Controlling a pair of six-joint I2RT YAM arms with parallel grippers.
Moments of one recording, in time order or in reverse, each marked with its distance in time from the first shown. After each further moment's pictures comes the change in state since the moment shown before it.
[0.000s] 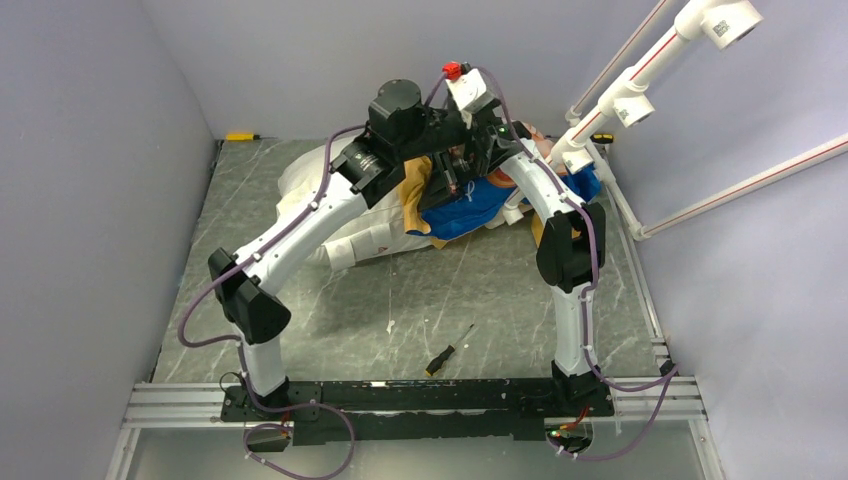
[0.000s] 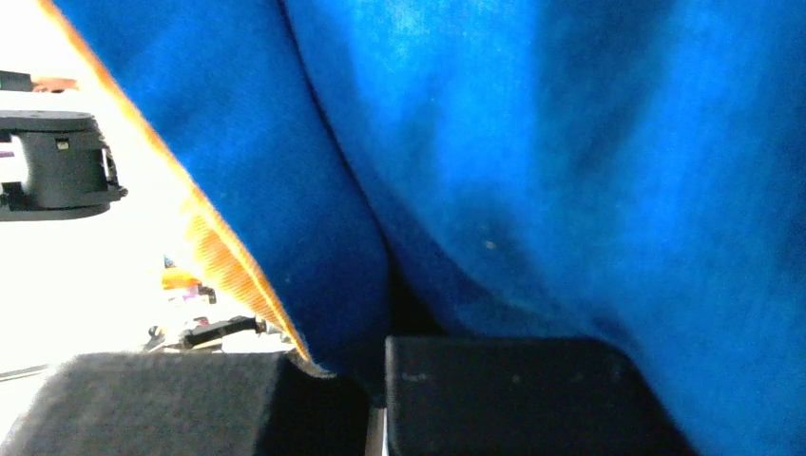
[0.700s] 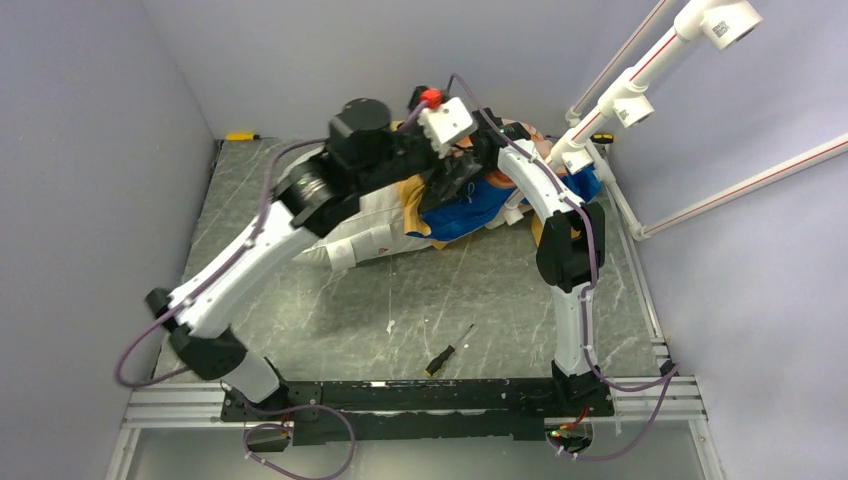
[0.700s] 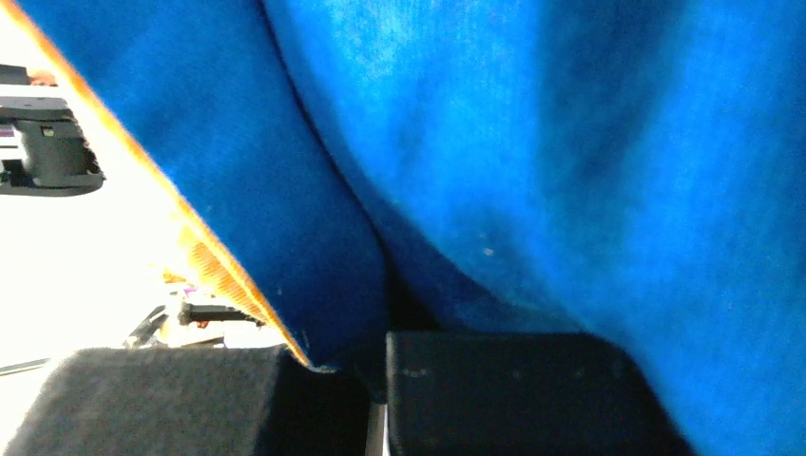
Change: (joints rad) left arm -0.084 -0.190 -0.036 -0.325 -0.304 0.224; right arm -0.001 0.001 -0.011 -0.008 0.001 -0.021
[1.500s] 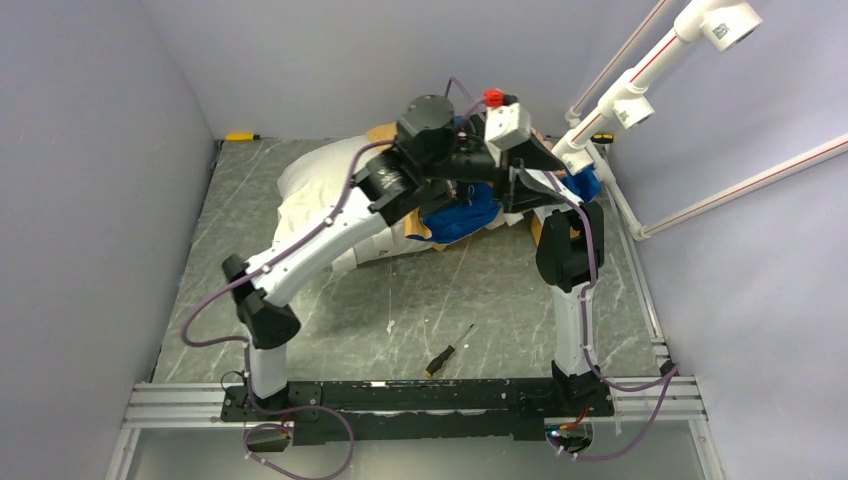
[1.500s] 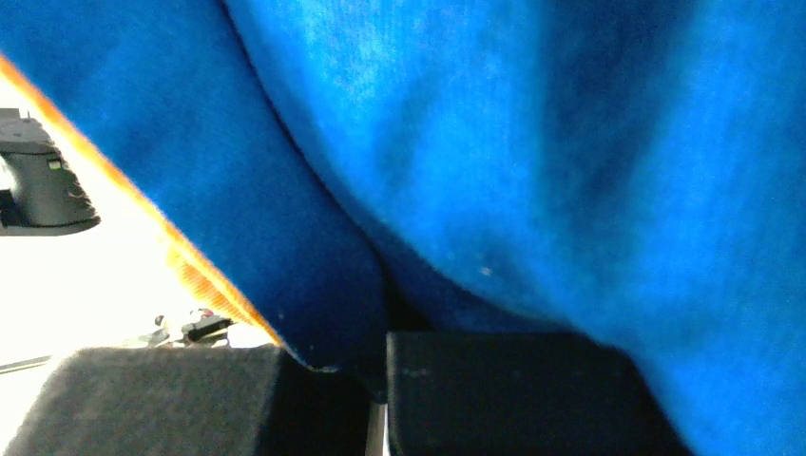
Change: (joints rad) left arm -0.076 0.212 0.158 0.282 0.602 -0.317; right arm 0.000 0.005 -0.022 -0.009 0.006 -0.018
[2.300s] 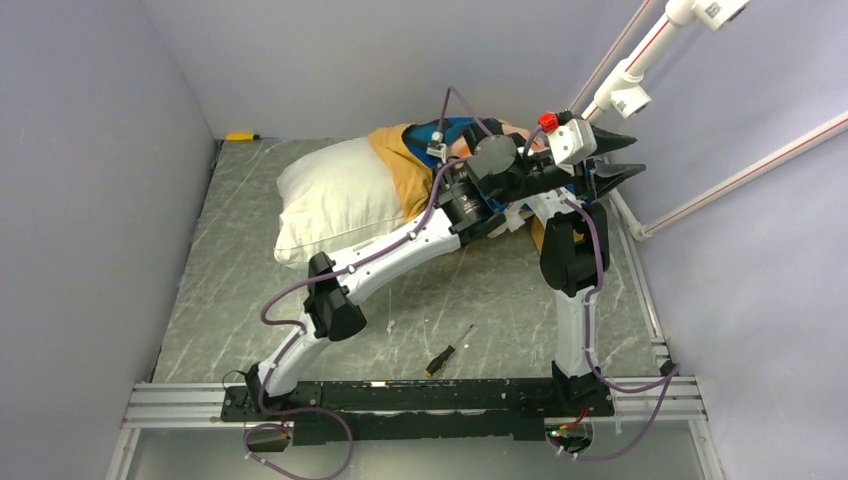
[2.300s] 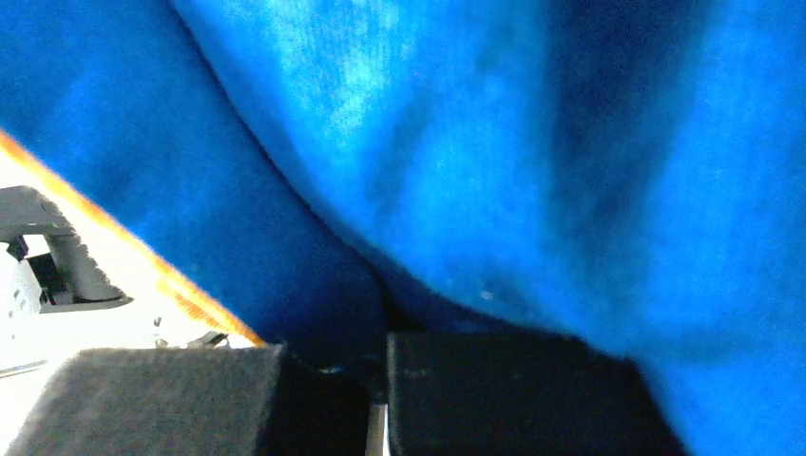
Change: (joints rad) left arm -0.137 0.424 0.359 0.407 -0.362 0.014; right arm 0.006 -0.047 -0.112 0.054 0.018 0.003
